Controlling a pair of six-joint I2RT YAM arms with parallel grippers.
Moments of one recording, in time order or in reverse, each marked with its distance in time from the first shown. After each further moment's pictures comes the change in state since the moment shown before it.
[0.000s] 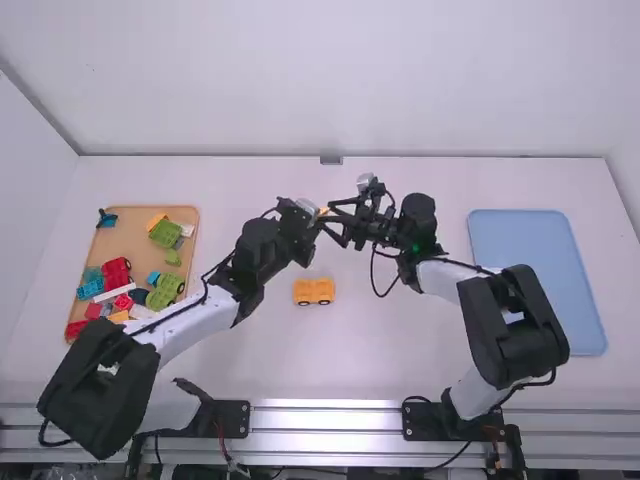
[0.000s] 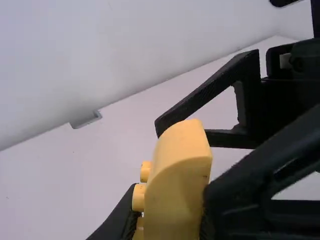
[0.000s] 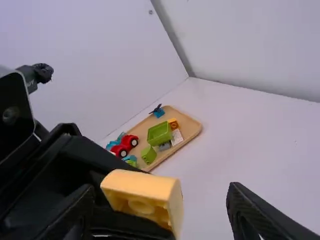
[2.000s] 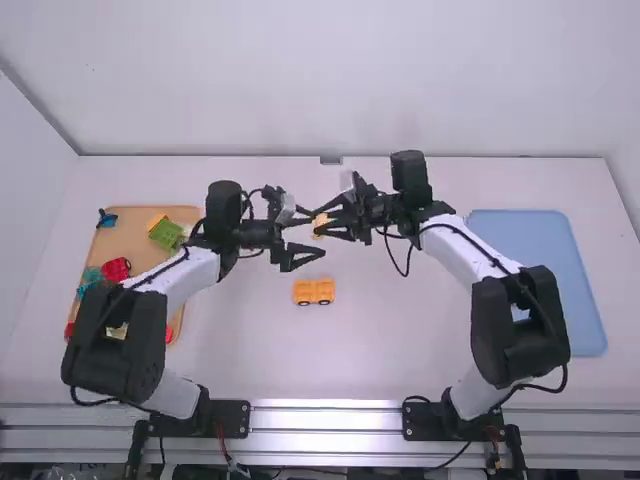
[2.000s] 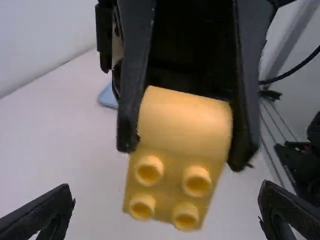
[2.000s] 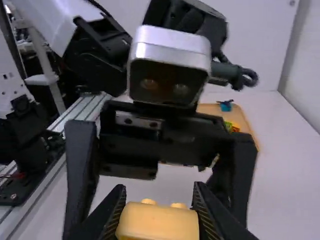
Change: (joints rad) left arm 0.307 0.184 0.194 -0.176 1.110 0.173; right arm -0.016 0.000 0.393 -0.925 -0.463 -0.986
